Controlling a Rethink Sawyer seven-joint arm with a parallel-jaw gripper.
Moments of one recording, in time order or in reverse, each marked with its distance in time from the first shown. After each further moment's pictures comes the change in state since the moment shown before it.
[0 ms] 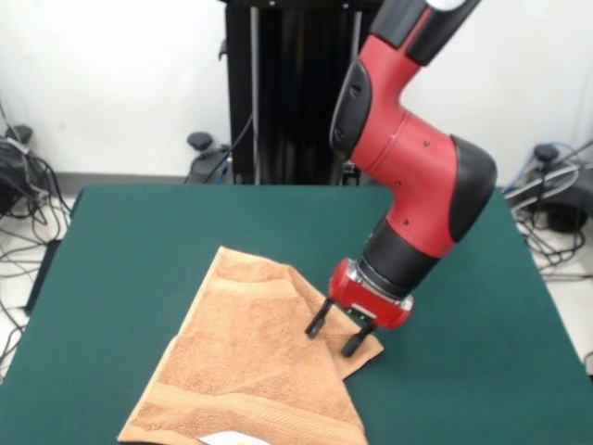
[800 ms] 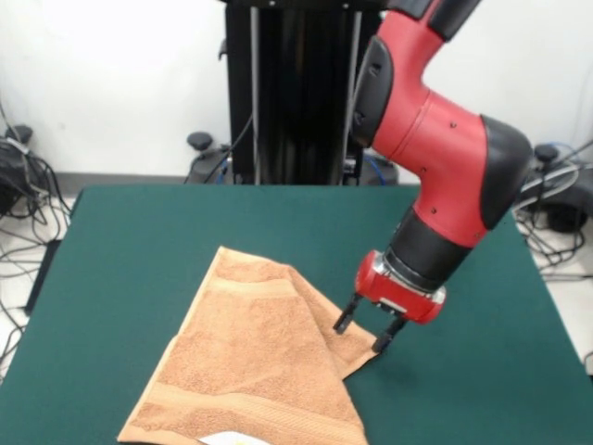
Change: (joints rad) arm 0.003 -0.108 0.018 -0.009 0.002 0.112 0.000
